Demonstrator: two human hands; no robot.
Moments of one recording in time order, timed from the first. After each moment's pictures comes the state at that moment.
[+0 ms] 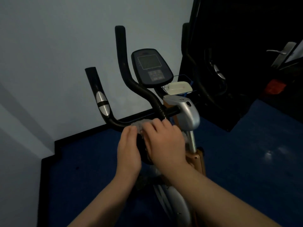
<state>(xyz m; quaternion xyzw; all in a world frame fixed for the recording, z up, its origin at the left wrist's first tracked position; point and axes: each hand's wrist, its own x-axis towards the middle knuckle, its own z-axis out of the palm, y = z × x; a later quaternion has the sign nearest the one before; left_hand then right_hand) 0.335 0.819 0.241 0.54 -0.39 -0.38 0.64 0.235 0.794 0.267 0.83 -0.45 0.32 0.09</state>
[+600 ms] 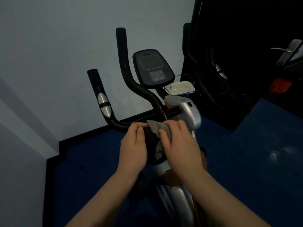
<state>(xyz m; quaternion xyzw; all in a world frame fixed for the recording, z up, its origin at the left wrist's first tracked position) 0.337 0.809 0.241 0.63 -0.48 -0.30 0.53 0.207 0.795 0.256 0.76 -0.54 0.34 -0.09</state>
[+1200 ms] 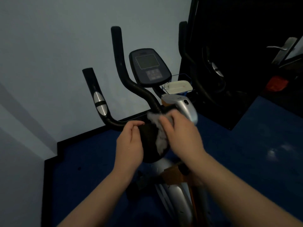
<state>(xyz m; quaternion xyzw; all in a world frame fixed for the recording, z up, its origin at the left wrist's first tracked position) 0.336 0.808 0.241 0.63 -0.47 -0.29 0.55 0.199 0.773 0.271 0.74 -0.55 0.34 -0.21</state>
